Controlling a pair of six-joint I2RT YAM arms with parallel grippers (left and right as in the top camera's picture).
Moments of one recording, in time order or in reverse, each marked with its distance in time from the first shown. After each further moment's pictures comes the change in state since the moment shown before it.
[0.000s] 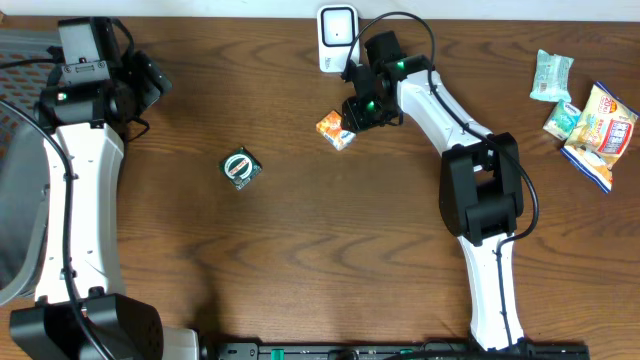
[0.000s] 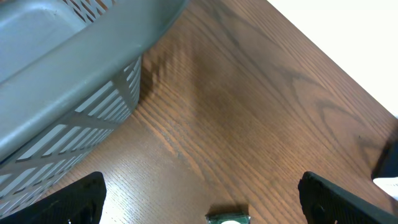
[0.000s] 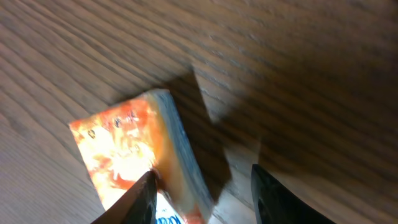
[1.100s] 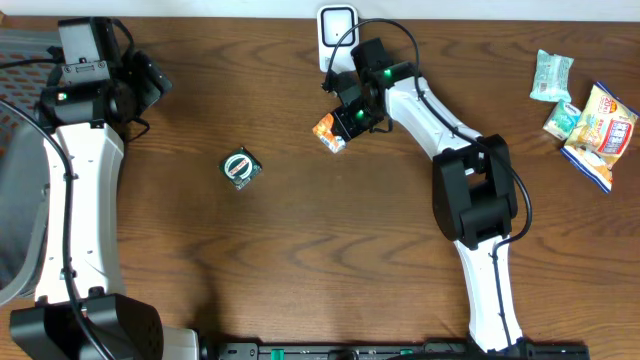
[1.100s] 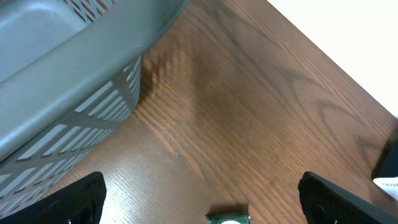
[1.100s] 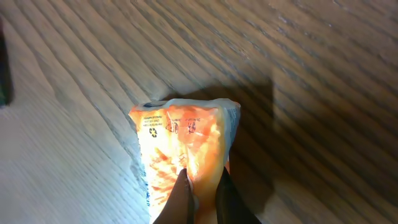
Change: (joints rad) left arm 0.000 0.000 0.000 0.000 0.000 0.000; right arm 0.047 -0.009 -0.043 0.038 -0.081 -0.133
